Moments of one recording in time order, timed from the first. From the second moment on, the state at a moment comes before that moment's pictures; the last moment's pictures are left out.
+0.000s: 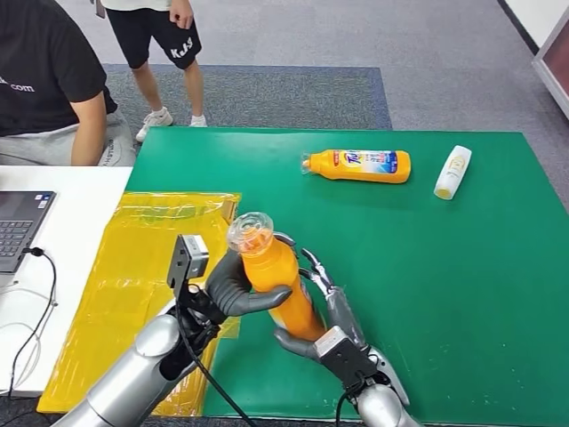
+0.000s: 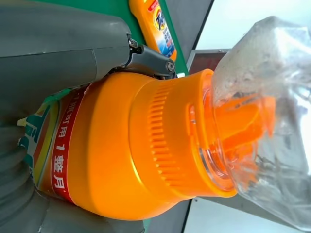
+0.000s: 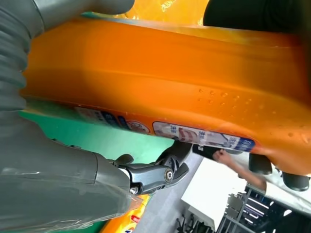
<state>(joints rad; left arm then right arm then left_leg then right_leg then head) -0.30 0.04 -0.63 -1.44 0.44 -0.18 -0.15 -0.03 0.01 0.57 -1.47 0.25 -0.21 -0.49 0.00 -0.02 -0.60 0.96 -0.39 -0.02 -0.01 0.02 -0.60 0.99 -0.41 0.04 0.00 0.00</state>
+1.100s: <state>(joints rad) -0.45 0.69 -0.57 -1.59 0.19 -0.52 0.08 0.01 0.01 0.54 -1.49 0.25 -0.18 -0.47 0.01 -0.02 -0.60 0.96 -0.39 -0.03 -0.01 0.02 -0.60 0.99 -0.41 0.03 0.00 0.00</state>
